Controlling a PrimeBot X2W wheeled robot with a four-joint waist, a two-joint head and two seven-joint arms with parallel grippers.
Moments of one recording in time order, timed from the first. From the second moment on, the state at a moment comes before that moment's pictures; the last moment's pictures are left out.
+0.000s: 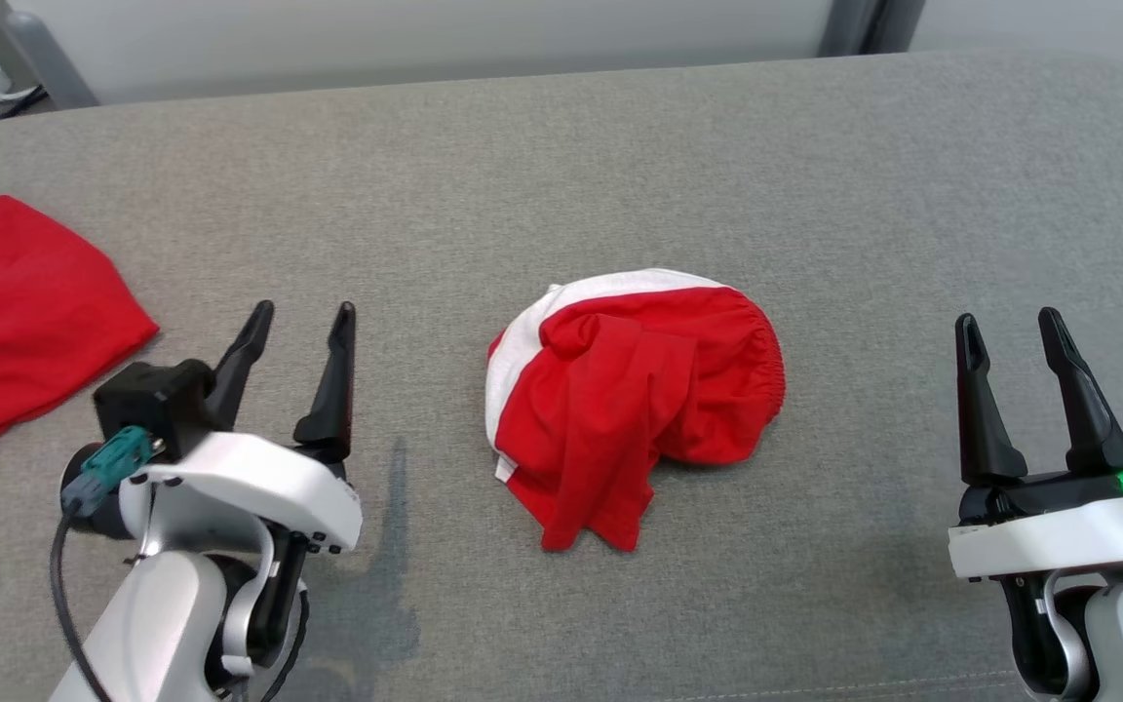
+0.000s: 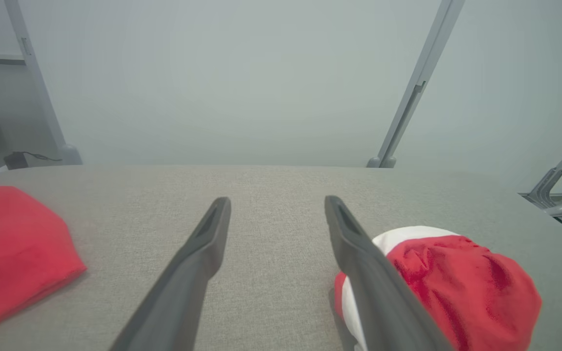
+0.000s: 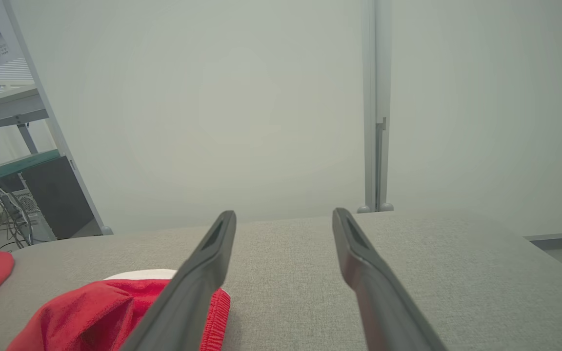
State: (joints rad) left arm -0.29 0.28 -0.33 0.02 -0.54 0.21 0.04; right arm -0.19 -0.11 0.04 0.09 0.29 0.12 -0.25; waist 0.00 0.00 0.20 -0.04
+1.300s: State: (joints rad) left arm 0.07 0.35 -0.21 0.01 -0.52 0.24 -0.22; right arm 0.01 -0.09 0.01 0.13 0.24 0.12 -0.23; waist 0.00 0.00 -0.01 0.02
